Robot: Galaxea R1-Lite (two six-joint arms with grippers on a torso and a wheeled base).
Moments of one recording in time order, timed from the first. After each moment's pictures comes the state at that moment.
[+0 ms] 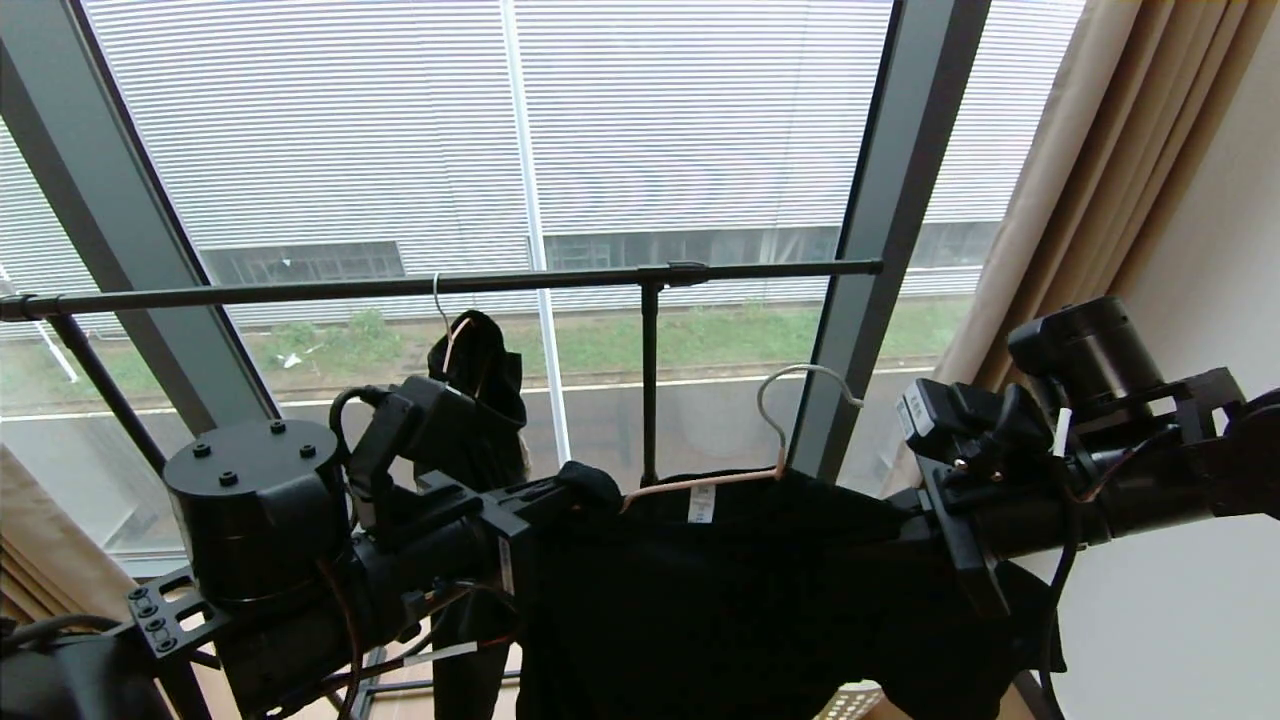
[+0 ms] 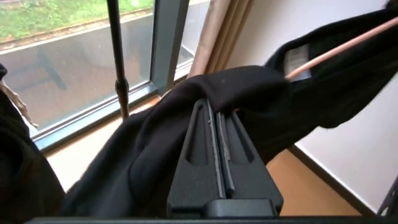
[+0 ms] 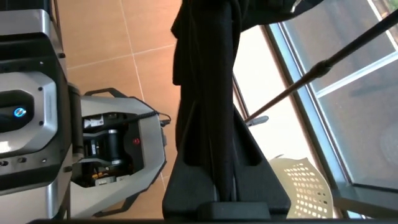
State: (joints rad) left arm -0.62 1.65 -0.44 -1.00 -0.10 -0.14; right arm 0.35 1.67 -0.98 0.20 0.71 -0.72
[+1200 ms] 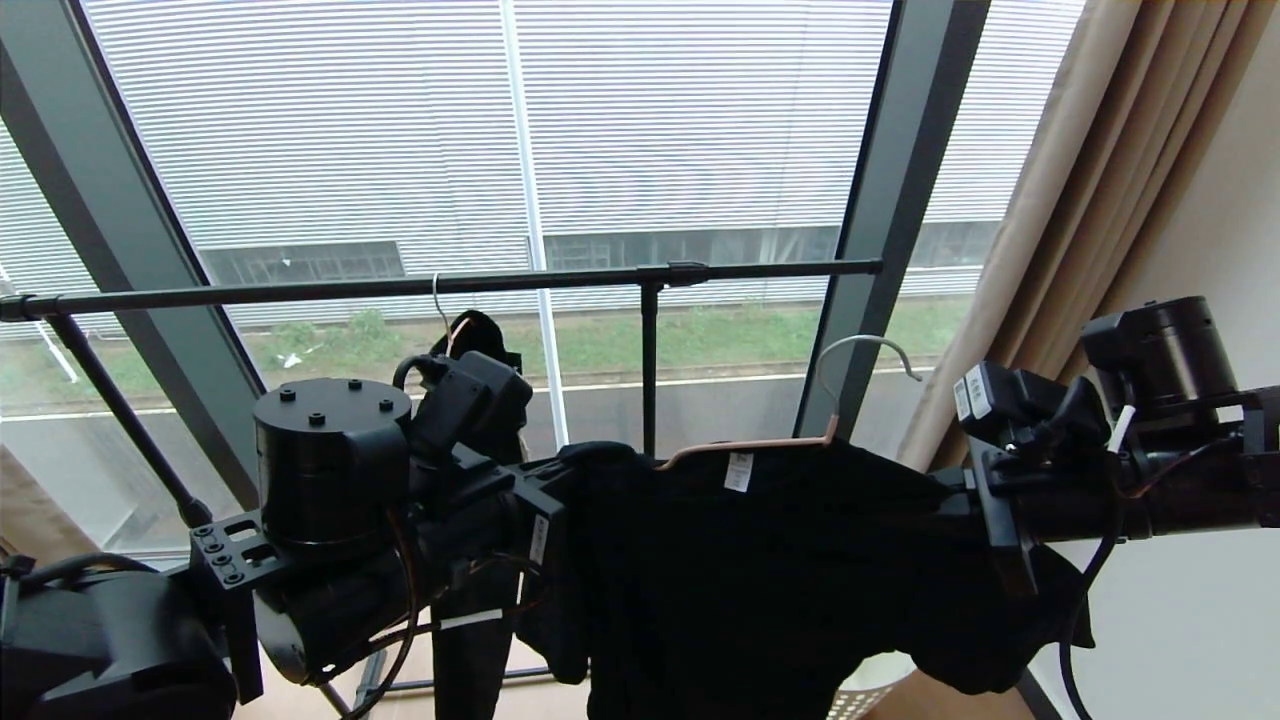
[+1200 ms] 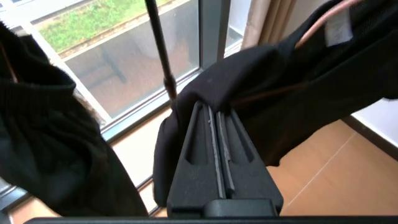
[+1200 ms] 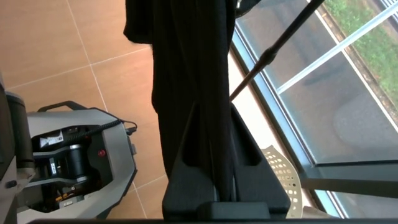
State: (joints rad) left arm -0.65 1.67 -0.60 -0.77 0.07 0.06; right arm 0.24 1.61 -0.88 0.05 0.70 -0.72
